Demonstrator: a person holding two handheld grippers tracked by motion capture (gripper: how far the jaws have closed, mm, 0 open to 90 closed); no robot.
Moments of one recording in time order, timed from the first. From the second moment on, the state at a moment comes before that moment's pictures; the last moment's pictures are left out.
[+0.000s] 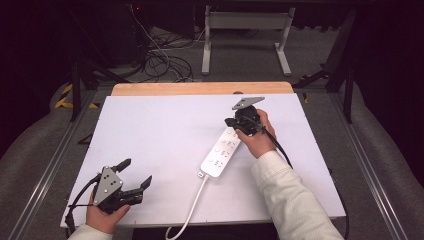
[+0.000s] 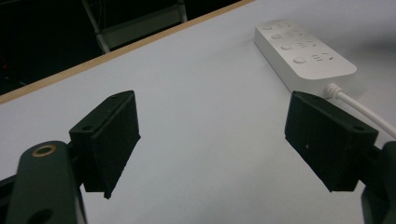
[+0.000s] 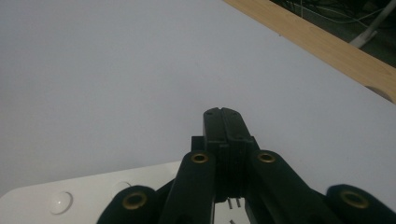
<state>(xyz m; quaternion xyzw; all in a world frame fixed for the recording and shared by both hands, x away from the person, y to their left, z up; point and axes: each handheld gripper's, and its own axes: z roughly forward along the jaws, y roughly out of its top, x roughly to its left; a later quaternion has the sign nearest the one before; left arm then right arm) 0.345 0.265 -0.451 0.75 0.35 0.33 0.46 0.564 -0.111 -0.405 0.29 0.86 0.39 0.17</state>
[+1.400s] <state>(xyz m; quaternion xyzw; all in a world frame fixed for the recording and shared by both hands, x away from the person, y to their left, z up) 0.345 0.265 -0.451 0.75 0.35 0.32 0.46 0.586 -0.112 -0.448 0.32 0.87 0.34 0.14</state>
